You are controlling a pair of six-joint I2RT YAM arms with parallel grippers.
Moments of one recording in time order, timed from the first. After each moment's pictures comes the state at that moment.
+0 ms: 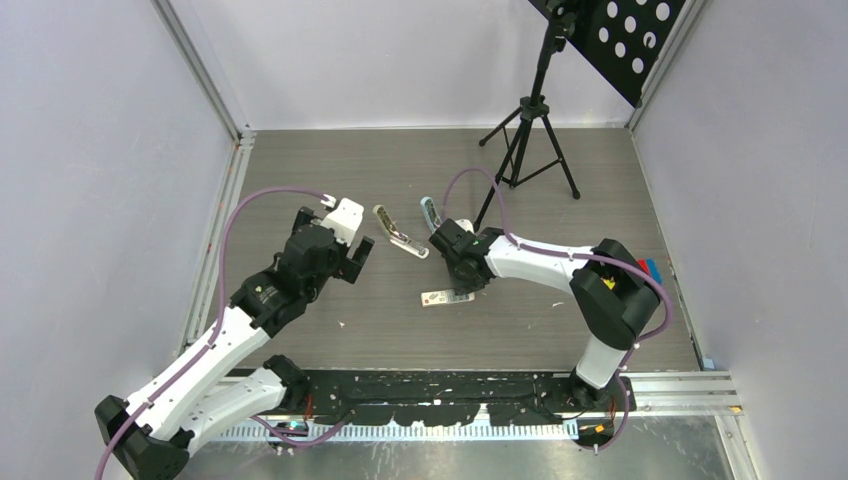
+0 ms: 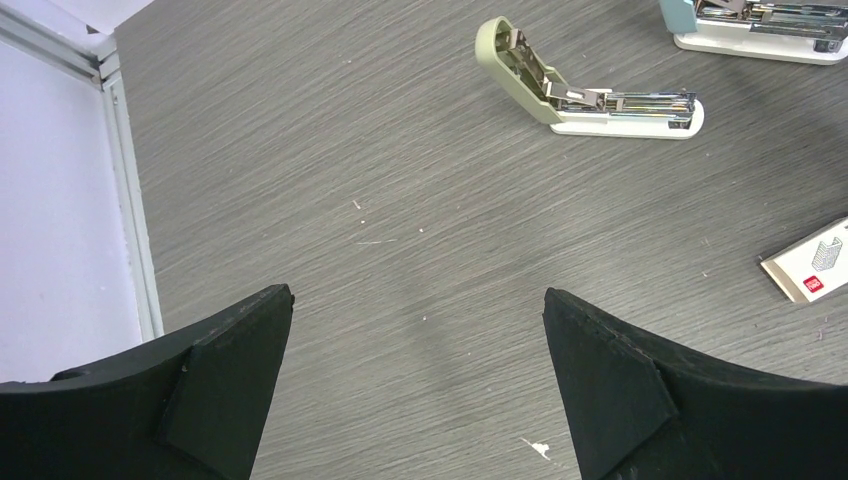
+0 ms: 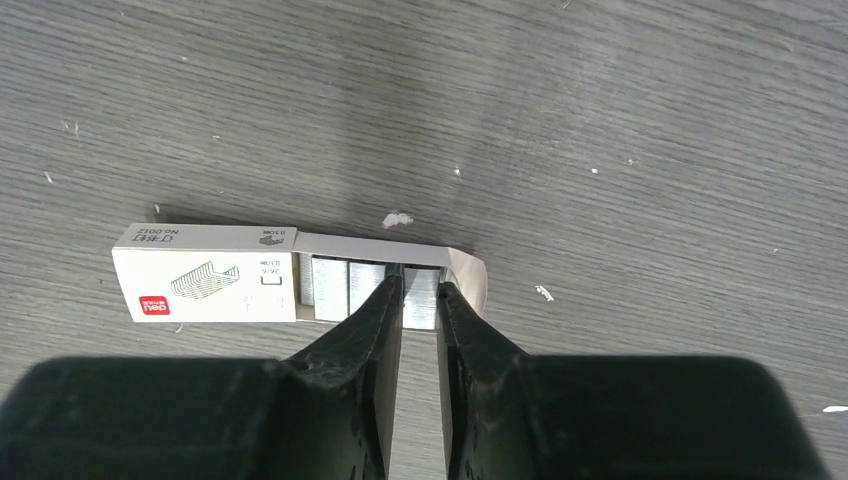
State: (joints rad) left arm -0.66 0.83 0.81 -0.49 -0.43 0.13; right arm 0.84 1.72 1.09 -0.62 0.20 0.55
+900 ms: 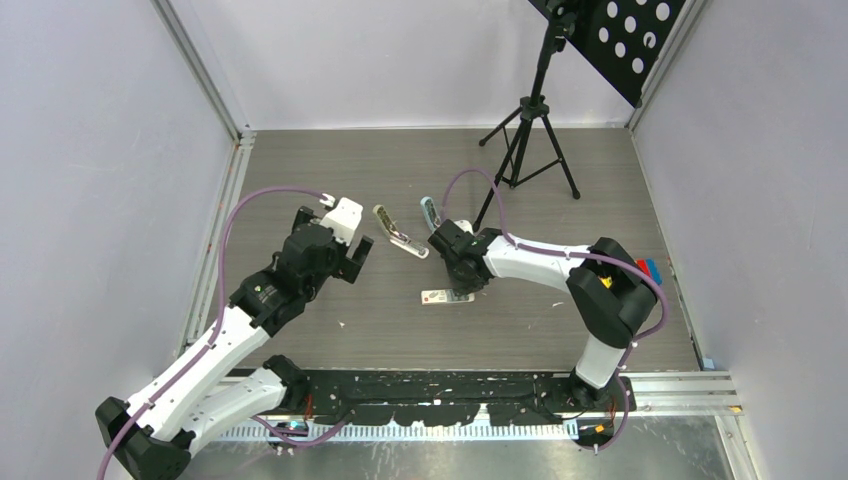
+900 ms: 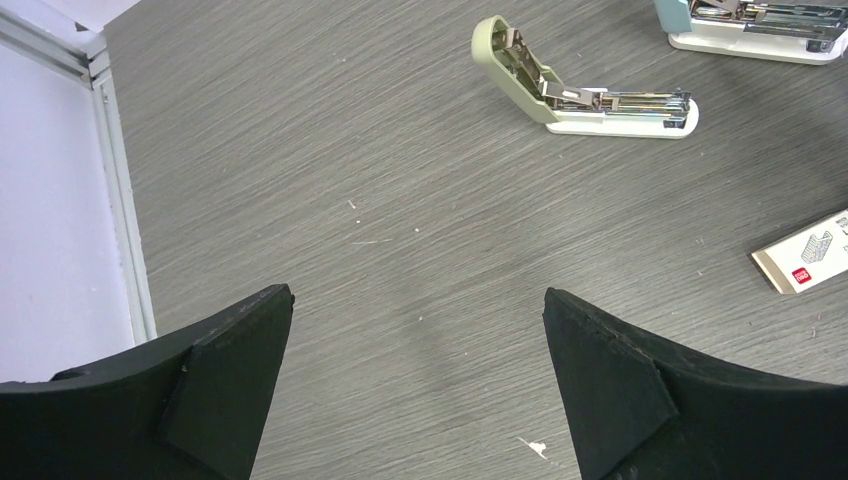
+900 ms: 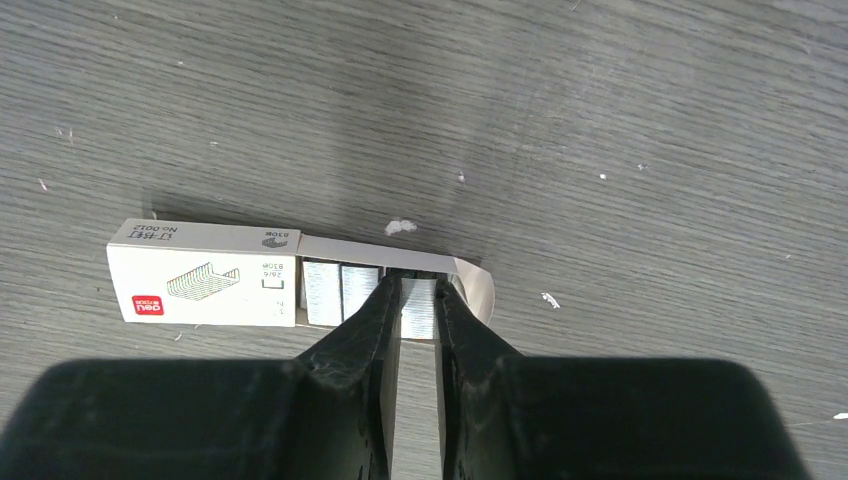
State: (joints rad) left arm -0.64 0.83 0.81 -0.49 -0.40 0.13; right arm 0.84 1.74 1.09 -0.61 0.20 0.56
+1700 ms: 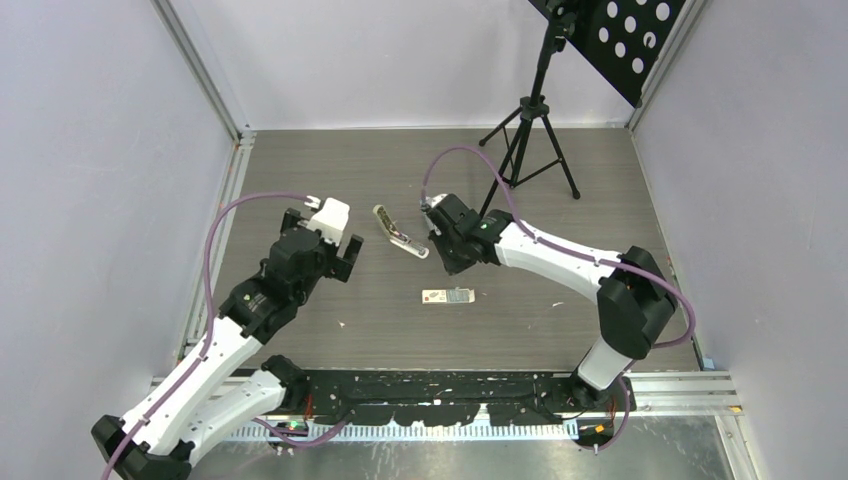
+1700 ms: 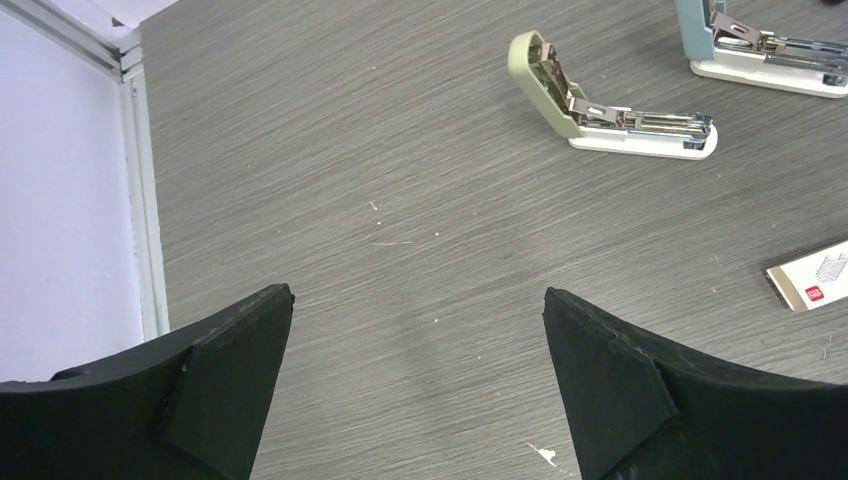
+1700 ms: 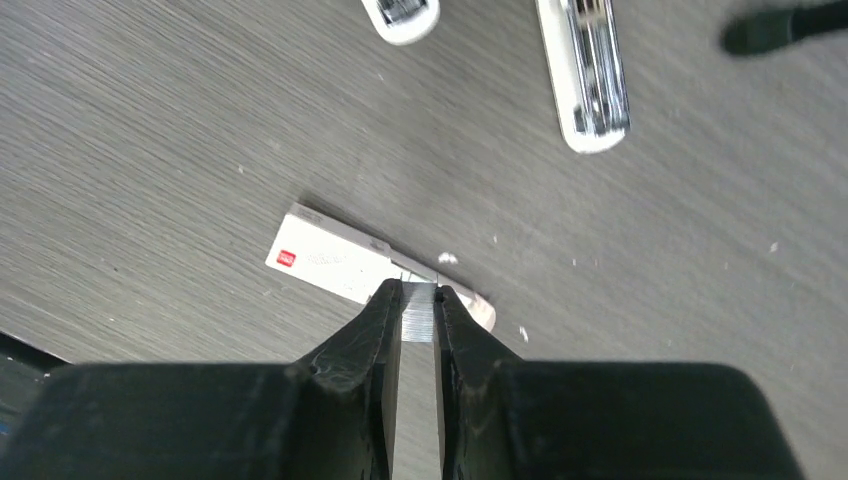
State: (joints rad) left arm -0.60 0.76 0.79 -0.48 -0.40 0.13; right arm 0.83 1.64 1.23 -0.65 0.14 0.30
